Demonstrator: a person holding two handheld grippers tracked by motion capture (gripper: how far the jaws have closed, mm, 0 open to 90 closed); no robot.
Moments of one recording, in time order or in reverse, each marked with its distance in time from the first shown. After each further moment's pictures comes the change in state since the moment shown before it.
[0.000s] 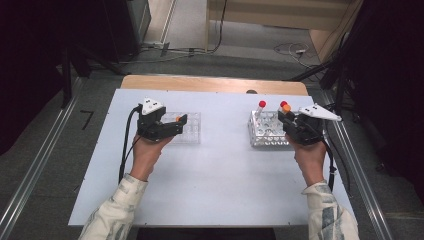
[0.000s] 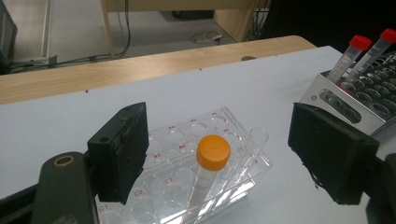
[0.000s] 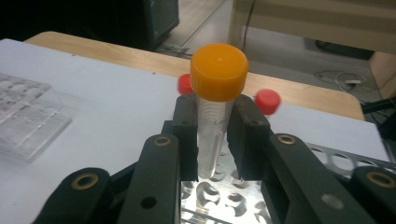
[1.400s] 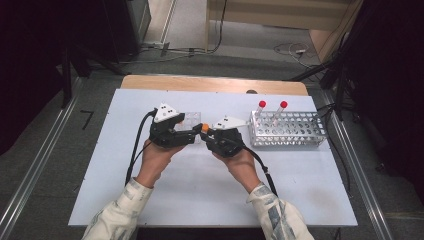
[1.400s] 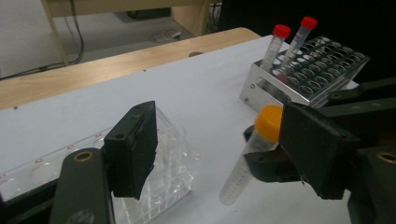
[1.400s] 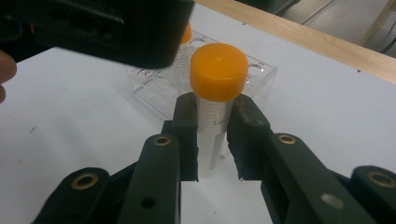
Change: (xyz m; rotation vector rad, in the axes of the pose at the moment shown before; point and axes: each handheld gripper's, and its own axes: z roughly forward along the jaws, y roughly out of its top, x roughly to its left) left arm -0.040 -0.001 -0.004 0.020 -0.198 0.097; right arm 0.169 -0.007 0.063 0.119 0.377 -0.172
